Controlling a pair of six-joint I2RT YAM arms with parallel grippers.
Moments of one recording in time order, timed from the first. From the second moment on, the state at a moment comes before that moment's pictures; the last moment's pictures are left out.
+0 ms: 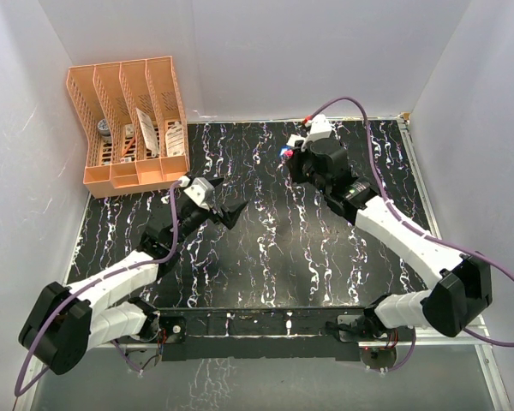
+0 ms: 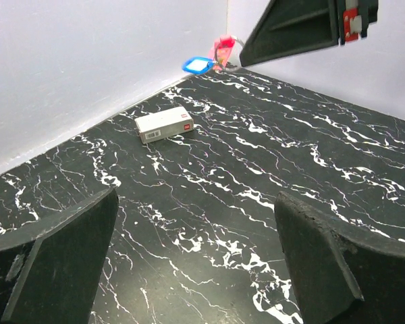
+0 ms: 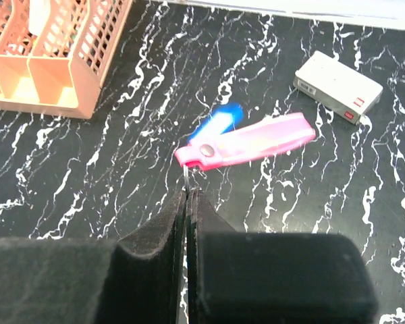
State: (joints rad) left arm -0.57 1.09 0.44 0.79 0.25 0.01; right arm 0.60 1.31 1.16 -0.17 0.17 0.26
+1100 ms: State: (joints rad) left arm -0.57 1.03 0.44 0.72 0.22 -0.05; right arm 0.60 1.56 1.10 -0.19 -0.10 0.31
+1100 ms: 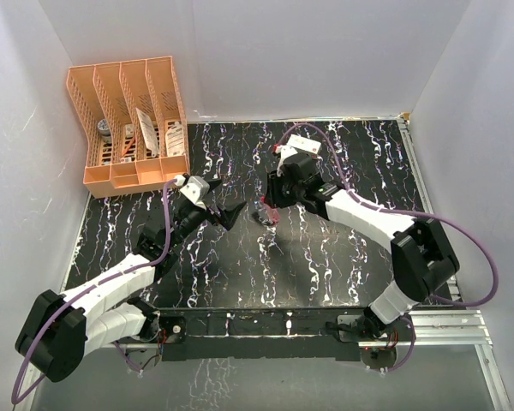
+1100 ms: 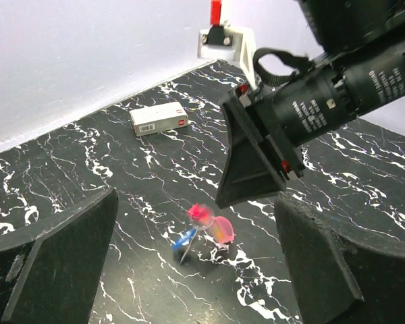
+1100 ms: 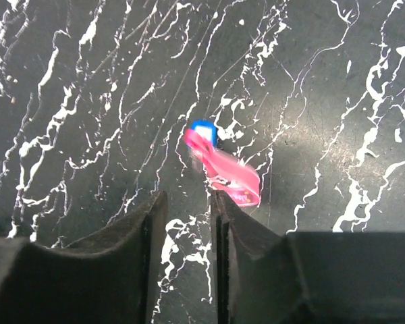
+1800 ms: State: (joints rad) left arm -0.57 0.99 0.49 0.52 0.06 -0.26; right arm 0.60 1.22 0.97 -0.03 0.05 0.34
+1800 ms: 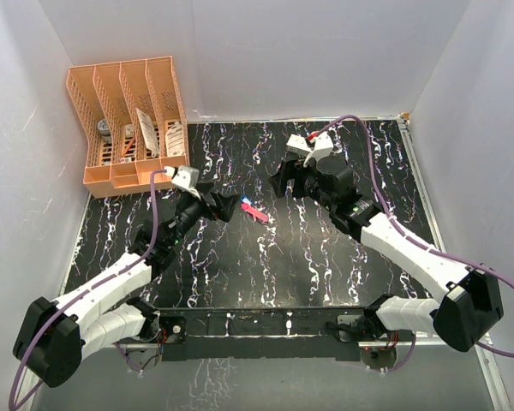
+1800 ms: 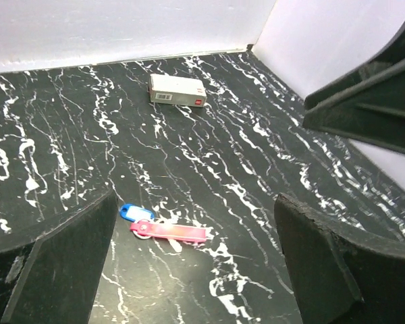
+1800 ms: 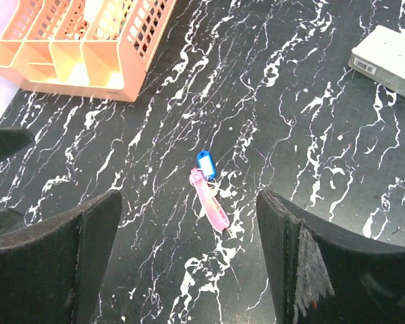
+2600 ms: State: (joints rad) left arm -0.57 0.93 0.58 0.33 -0.16 -0.51; right arm 0.60 1.19 0.94 -0.08 0.22 0.41
